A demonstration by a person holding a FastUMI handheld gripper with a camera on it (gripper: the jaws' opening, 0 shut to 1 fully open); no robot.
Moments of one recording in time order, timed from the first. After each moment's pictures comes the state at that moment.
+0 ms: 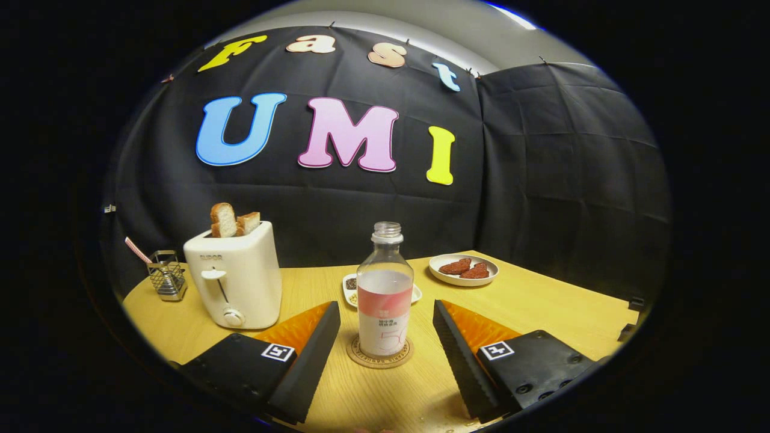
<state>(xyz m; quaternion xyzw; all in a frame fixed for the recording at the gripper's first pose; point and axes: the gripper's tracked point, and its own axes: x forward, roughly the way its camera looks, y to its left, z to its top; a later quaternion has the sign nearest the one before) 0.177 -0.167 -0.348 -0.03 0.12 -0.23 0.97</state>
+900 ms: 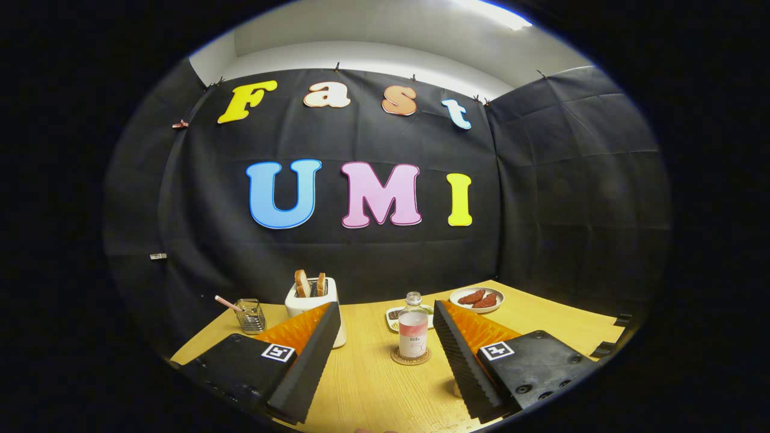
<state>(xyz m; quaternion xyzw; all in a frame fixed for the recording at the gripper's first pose) 0.077 -0.087 -0.184 0.01 0.04 -0.15 0.99</state>
